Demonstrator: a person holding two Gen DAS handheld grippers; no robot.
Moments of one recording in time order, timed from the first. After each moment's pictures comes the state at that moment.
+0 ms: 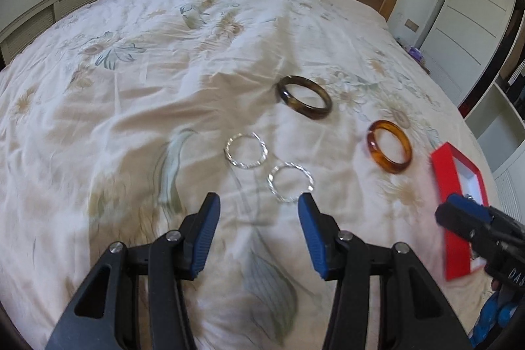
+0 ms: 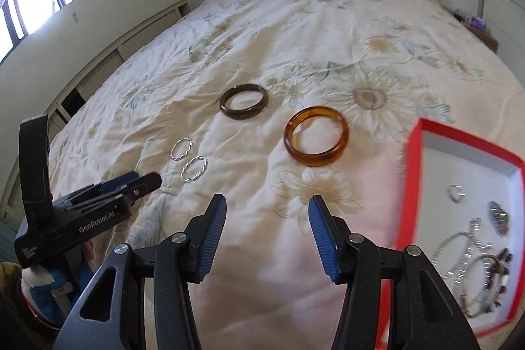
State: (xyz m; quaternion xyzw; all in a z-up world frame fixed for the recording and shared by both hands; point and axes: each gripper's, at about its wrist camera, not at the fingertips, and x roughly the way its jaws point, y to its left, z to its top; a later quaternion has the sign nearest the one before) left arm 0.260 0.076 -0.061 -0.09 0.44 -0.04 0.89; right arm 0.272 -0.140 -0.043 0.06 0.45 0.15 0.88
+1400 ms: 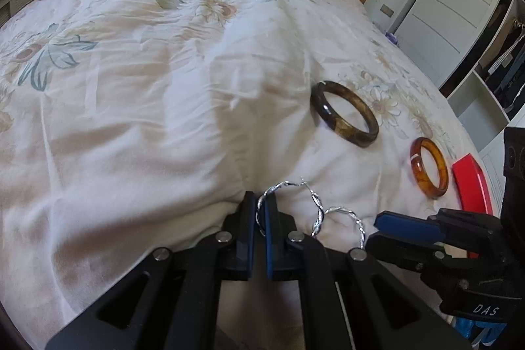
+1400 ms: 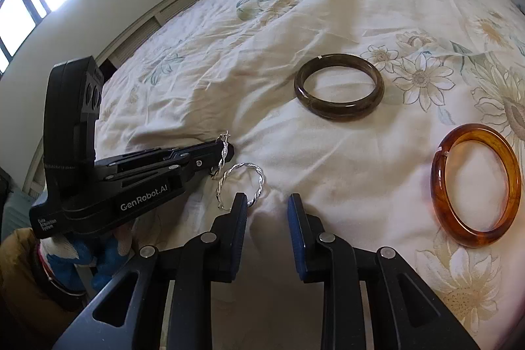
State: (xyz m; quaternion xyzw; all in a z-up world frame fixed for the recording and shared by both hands) left arm 0.357 0.122 -0.113 -0.10 0.46 -0.14 0.87; right arm 0.364 -0.044 -0.102 0.06 0.49 0.27 0.83
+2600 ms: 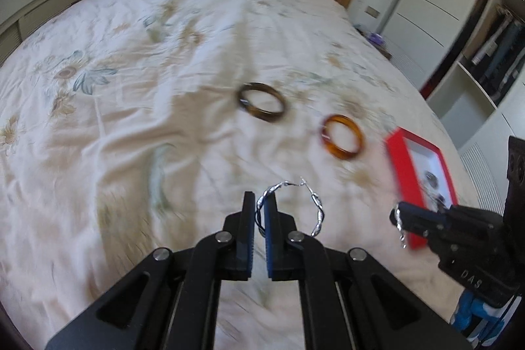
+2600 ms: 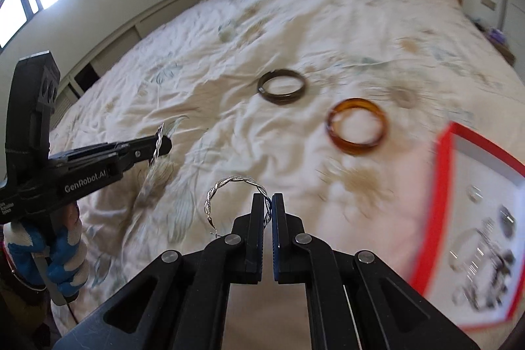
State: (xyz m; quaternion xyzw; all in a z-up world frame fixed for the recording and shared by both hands) left arm 0.237 0.072 -0.018 -0.07 0.45 -0.14 0.88; right arm 0.245 -0.110 -0.024 0.02 0.46 0.18 0.87
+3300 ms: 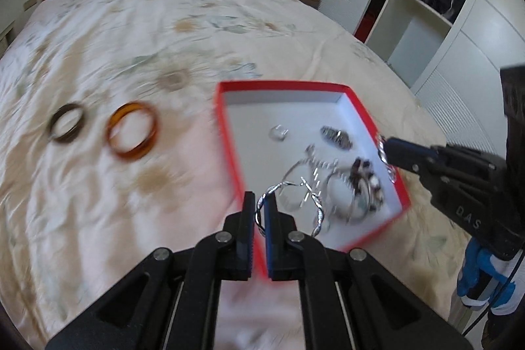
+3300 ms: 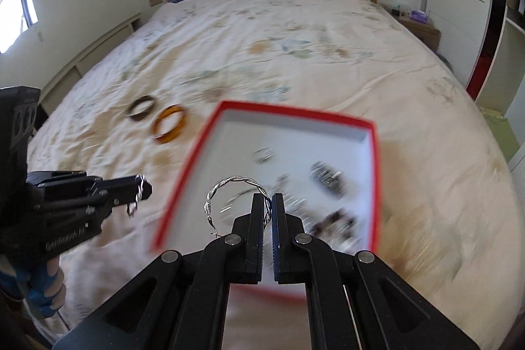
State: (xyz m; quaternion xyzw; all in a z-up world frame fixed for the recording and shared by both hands) left arm 0.233 -0.192 -0.020 0.04 0.48 -0.25 0.84; right arm 0.214 -0.340 -0.017 0.04 0.44 0.05 0.90
